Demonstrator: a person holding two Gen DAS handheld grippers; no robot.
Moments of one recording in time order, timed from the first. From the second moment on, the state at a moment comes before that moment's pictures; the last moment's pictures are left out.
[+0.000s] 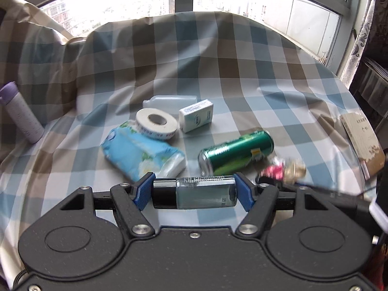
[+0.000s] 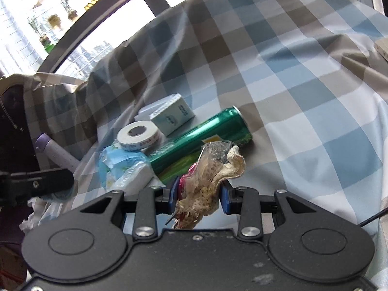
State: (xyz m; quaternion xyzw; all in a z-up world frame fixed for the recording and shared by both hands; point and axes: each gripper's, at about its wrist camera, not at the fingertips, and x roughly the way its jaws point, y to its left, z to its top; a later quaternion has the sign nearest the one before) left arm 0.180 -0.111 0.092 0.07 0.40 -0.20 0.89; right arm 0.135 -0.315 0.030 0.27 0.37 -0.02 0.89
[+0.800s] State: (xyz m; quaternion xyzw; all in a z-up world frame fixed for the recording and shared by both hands) left arm 0.026 -0.020 0.012 0.06 0.45 -0.17 0.88; right arm -0.055 -0.216 0.060 0.22 0.37 0.06 0.90
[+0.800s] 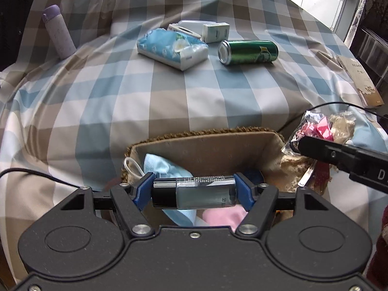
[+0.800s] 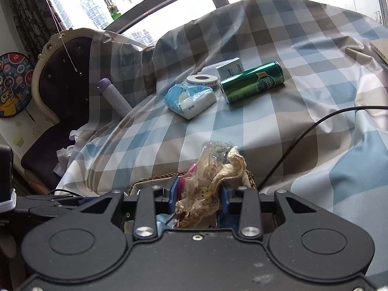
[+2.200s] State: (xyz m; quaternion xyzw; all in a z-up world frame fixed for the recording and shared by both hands) left arm 0.093 0.013 0.035 0.07 0.38 -0.09 0.92; right arm -0.014 -0.206 0.074 0.13 0.38 0.01 0.92
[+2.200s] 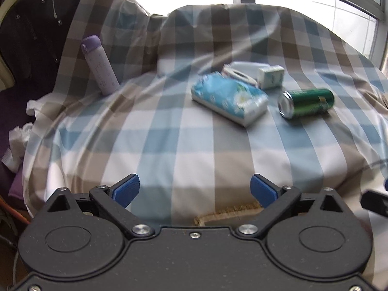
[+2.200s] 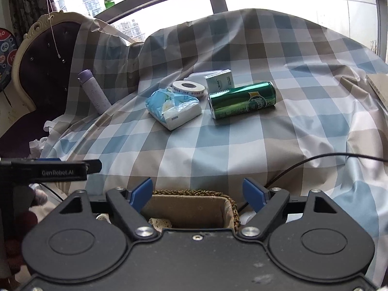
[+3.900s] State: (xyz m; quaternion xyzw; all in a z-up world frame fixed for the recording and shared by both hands) left arm 0.316 0.023 -0.009 -0.02 0.48 -0.04 0.88; right arm 0.401 -0.215 0.006 -0.08 0.49 -0.06 0.86
